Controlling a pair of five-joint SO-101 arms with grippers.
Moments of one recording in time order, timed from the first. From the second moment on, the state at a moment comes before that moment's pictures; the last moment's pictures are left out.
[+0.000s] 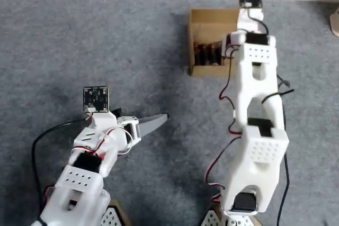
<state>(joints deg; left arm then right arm) 7.4 -61.1 88.2 18.9 19.5 0.4 27.6 -26.7 59.4 7.4</state>
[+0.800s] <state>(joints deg) 2.6 -101.1 90.9 44.8 19.6 3.1 -6.2 -3.1 97.7 6.4</state>
